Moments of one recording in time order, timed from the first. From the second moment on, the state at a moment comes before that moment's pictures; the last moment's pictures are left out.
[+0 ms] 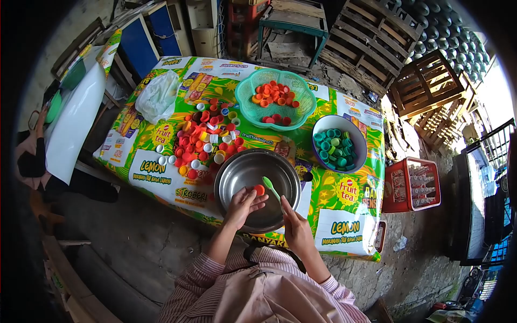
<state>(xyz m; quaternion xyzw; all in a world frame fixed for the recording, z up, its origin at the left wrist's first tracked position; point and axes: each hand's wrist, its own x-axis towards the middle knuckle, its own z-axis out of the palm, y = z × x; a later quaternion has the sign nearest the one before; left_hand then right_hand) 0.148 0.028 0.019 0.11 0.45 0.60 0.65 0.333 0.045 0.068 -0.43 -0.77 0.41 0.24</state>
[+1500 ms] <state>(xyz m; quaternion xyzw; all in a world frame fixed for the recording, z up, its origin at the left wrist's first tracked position) 0.136 0.027 0.022 0.30 0.42 0.63 0.58 0.330 0.037 0.064 -0.45 -0.77 0.38 0.25</state>
